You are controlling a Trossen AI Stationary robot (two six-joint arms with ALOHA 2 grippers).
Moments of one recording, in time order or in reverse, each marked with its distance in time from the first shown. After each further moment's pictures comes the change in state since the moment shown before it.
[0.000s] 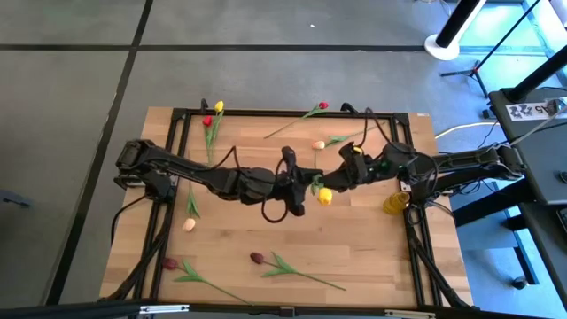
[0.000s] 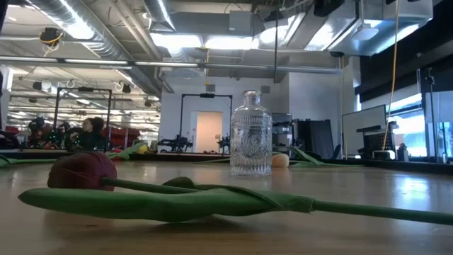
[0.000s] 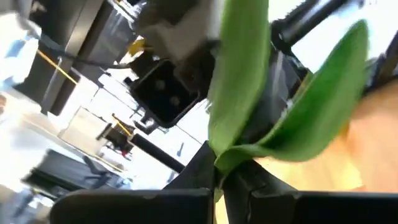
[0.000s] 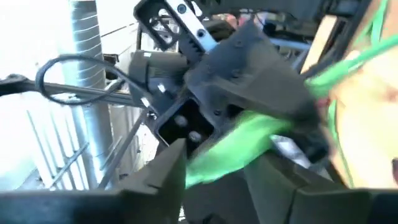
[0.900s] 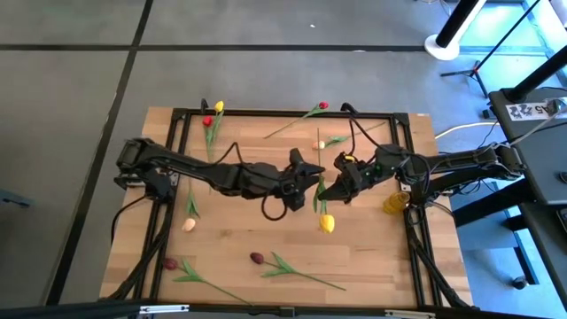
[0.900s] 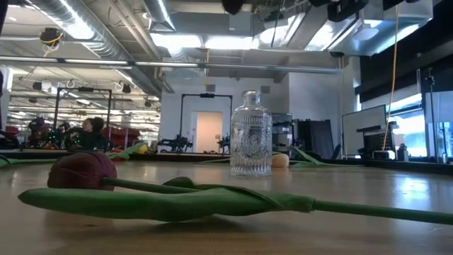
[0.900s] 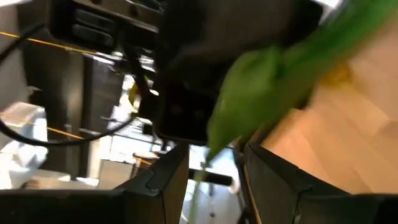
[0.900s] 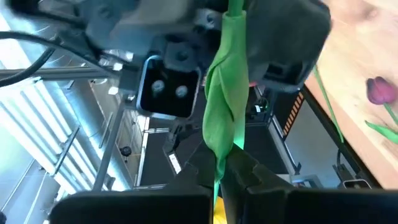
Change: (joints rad) left arm 0.042 0.014 0.001 -0.029 0.109 0.436; right arm 0.000 0.028 0.000 -0.109 -0.194 0.154
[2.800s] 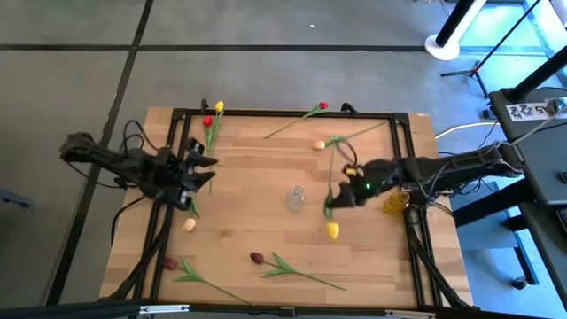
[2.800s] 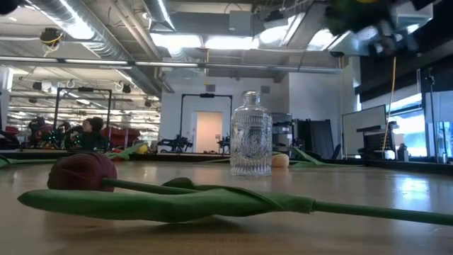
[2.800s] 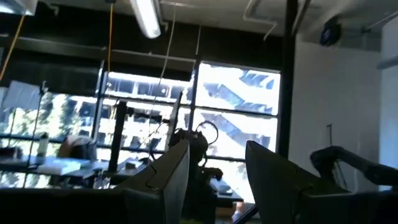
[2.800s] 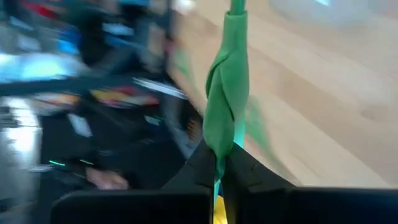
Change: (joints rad) left arm -0.147 -1.072 -0.923 0.436 0.160 -1.144; right arm 0.085 -0.046 -0.001 -0.447 0.184 -0.130
